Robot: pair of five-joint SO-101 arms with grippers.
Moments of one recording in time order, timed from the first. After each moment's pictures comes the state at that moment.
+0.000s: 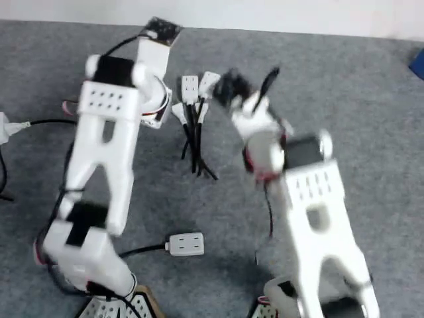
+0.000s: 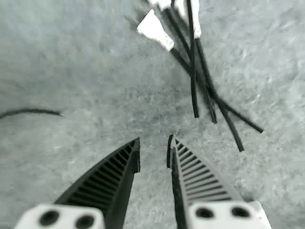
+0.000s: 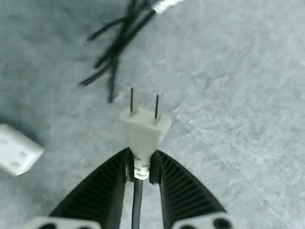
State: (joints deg) left arm 3.6 6.6 -27.0 97.8 -9.5; right arm -22.9 -30.9 17.9 80.5 28.3
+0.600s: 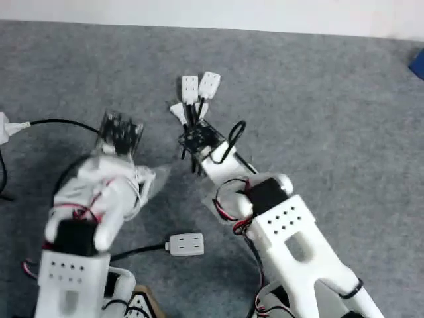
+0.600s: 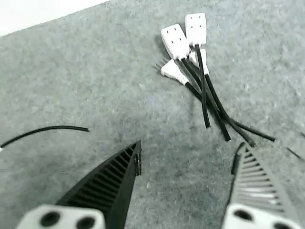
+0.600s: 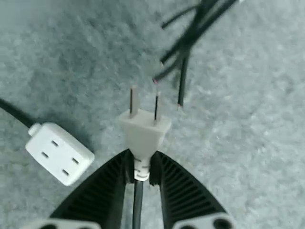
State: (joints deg) left arm 1.6 -70.8 58.9 58.0 -10.7; right arm -36.6 -36.7 40.8 65.2 17.8
